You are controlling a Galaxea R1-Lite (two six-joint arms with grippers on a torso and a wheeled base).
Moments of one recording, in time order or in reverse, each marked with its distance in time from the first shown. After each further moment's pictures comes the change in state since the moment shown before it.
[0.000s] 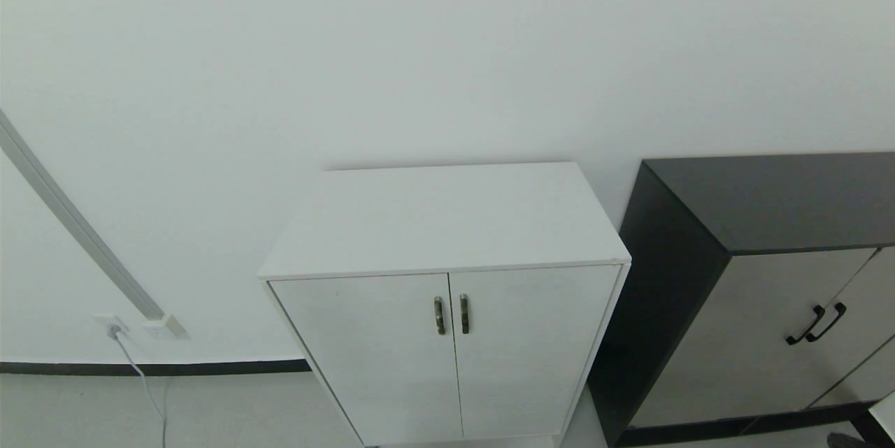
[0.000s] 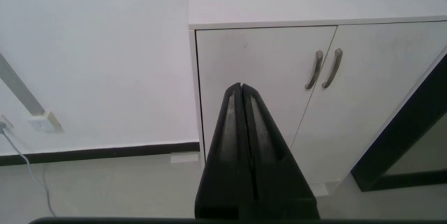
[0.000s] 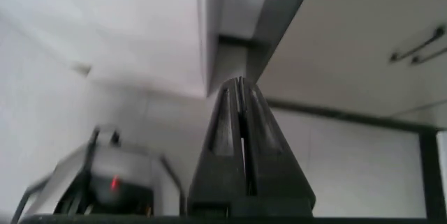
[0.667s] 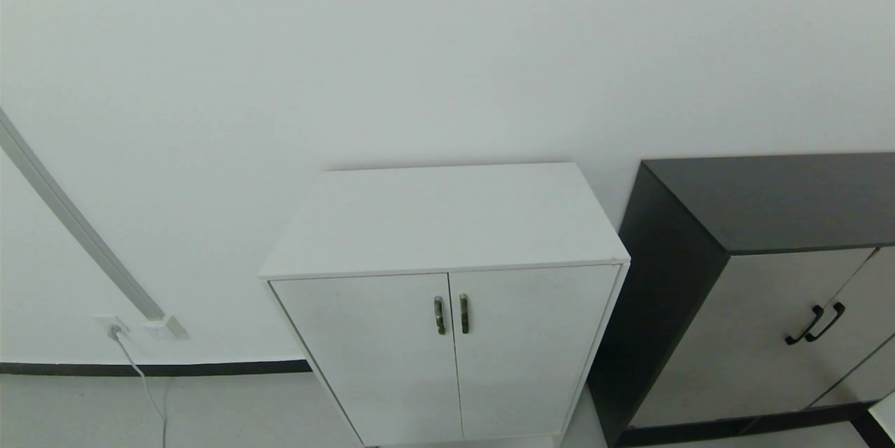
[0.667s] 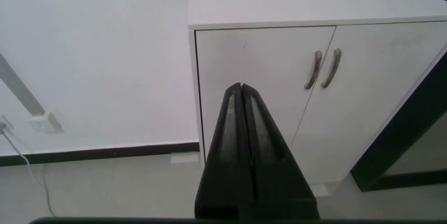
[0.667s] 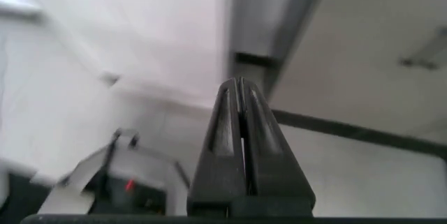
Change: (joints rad) left arm 0.000 0.000 0.000 0.000 -0.001 0.000; right arm -0.099 -0.445 -0.017 0.370 0.065 -0.008
